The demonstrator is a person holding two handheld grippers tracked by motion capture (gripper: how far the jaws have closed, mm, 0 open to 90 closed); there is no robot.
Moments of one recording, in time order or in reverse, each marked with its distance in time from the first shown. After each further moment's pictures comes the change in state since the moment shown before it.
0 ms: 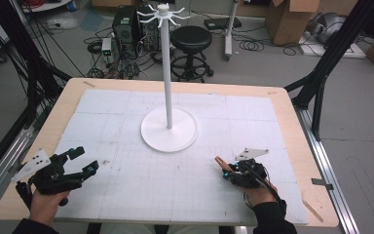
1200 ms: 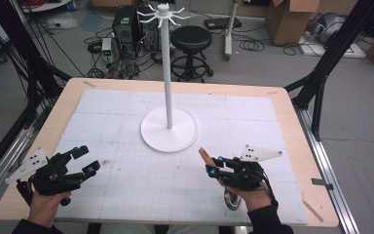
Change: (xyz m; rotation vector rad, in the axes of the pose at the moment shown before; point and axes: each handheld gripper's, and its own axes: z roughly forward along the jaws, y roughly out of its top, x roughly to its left) left arm -0.012 0.012 0.001 -0.069 -0.125 -0.039; right arm 0.041 0.033 -0.039 -0.408 0.354 -0.013
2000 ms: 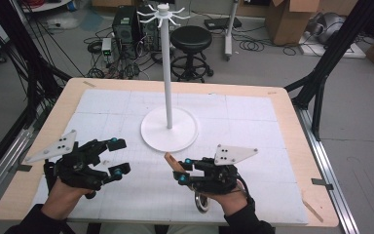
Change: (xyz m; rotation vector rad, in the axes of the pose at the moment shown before) left arm -0.068 0.059 0.065 0.031 -0.402 -0.006; right arm 0.051 0.034 0.043 -0.106 0.269 -0.081
